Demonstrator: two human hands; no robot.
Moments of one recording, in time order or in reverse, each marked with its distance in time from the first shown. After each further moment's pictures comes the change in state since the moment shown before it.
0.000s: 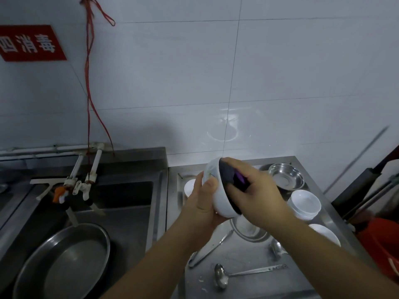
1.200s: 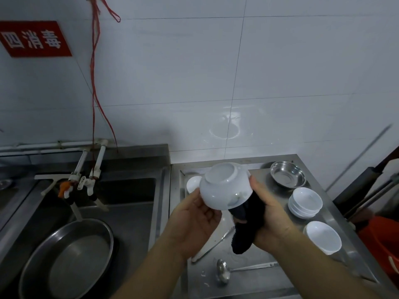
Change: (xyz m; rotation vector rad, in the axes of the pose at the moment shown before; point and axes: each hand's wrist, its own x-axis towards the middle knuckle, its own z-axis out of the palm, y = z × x) left_hand -0.017 -0.020 -0.043 -0.500 0.178 -0.239; right_hand -0.037 0.030 0.025 1.212 -0.055 0.826
